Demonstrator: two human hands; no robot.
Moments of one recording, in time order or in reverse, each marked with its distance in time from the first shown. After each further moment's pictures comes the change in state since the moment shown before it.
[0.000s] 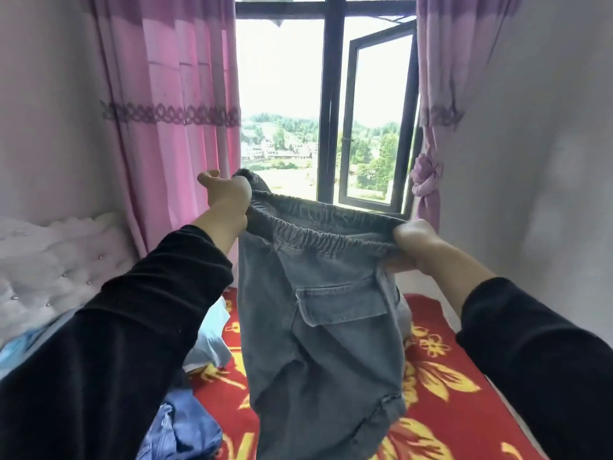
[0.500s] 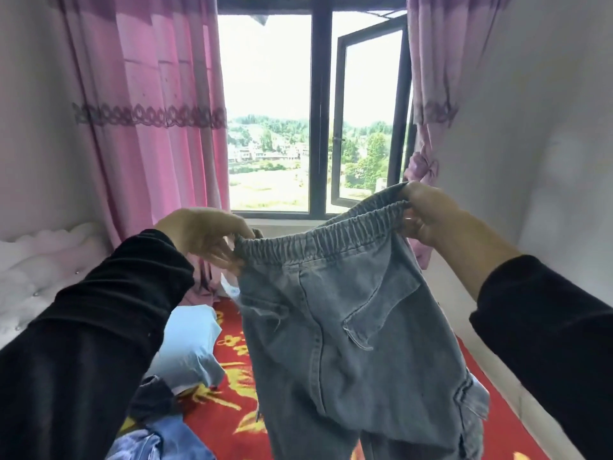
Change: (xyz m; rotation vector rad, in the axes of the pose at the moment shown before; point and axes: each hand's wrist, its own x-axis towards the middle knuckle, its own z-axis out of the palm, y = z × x) left_hand 0.070 -0.015 -0.019 0.891 -0.788 -0.414; right_hand 0.053 -0.044 0.005 0.412 -0.013 -0.079
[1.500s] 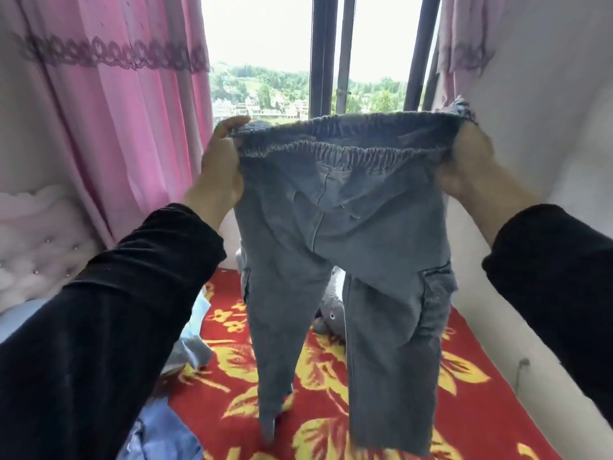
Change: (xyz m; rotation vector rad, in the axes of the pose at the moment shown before) left_hand 0.139 0.066 0.014 -1.015 0.423 0.773; right_hand 0.152 0.008 0.010 0.518 -0.005 -0.253
